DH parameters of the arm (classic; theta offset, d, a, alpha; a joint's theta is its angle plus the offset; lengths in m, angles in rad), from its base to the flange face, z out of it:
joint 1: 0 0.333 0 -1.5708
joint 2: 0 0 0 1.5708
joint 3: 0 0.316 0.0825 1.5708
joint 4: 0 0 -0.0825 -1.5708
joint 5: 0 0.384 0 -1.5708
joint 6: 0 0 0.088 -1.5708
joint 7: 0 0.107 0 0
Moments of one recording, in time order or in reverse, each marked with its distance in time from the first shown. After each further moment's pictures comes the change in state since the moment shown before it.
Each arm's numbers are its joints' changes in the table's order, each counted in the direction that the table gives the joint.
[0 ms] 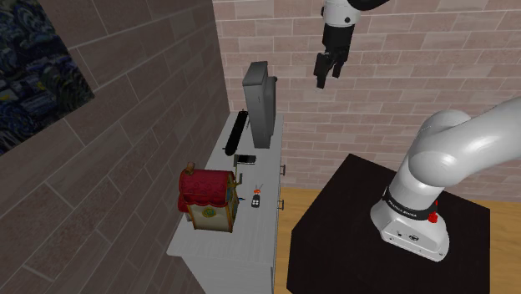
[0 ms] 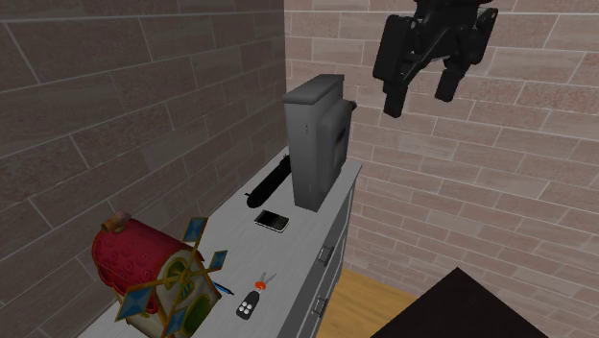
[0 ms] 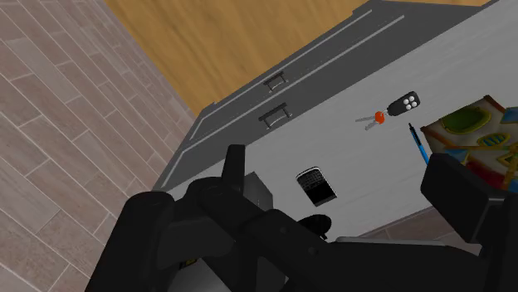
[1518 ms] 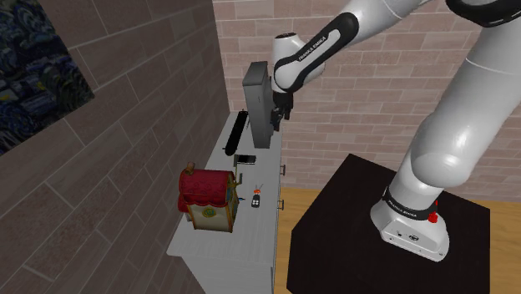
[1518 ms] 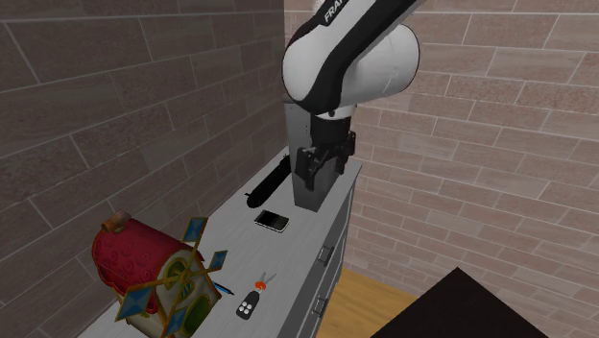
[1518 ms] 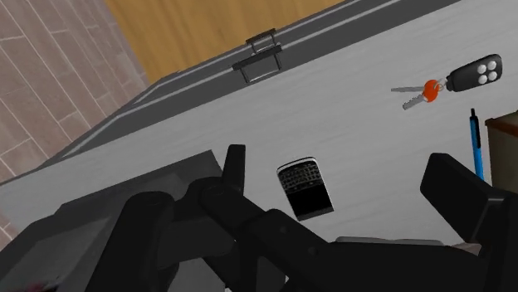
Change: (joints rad) arm 0.075 0.722 -0.062 0.047 0.055 -0.651 -0.188
